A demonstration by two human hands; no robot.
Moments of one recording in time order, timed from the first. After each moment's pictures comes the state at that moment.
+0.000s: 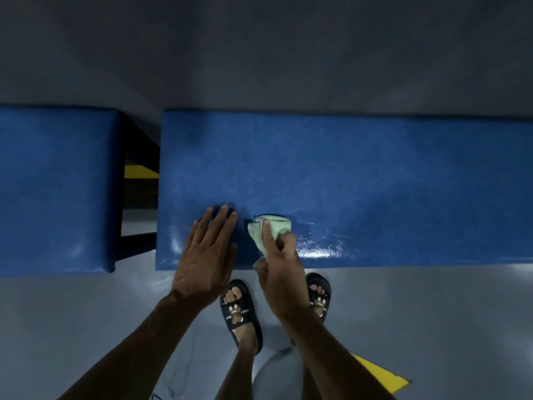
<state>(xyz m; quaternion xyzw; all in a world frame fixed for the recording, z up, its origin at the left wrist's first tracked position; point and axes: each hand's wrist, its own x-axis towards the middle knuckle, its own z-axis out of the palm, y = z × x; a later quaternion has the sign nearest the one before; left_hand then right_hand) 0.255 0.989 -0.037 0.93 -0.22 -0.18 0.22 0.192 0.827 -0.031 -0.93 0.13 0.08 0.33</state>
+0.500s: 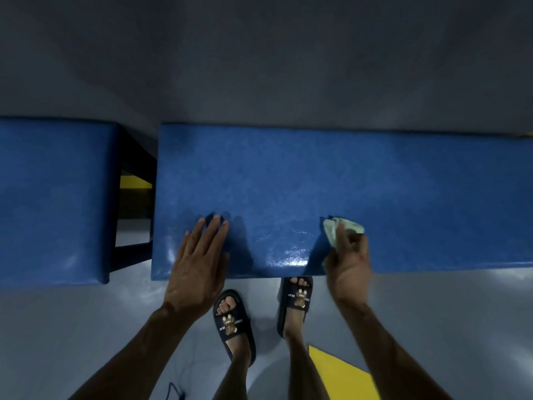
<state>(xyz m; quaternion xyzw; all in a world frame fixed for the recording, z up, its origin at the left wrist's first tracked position) 0.255 0.996 -0.030 0.93 -0.21 -0.17 0.25 0.177 0.701 -0.040 -0.93 0.28 0.01 0.22</state>
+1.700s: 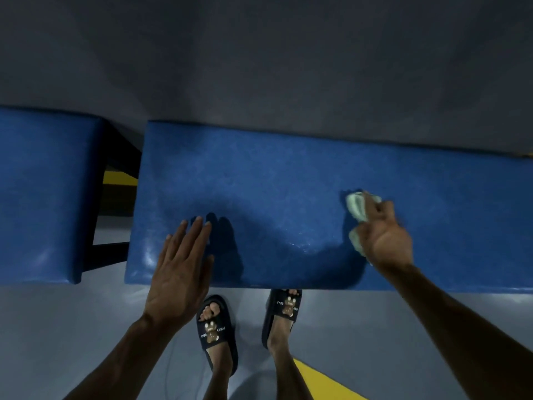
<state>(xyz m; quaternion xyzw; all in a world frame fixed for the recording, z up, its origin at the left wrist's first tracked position) 0.248 0.973 -0.032 0.95 -0.15 -0.16 0.23 0.247 0.586 -0.009 -0.96 0.21 0.12 0.11</state>
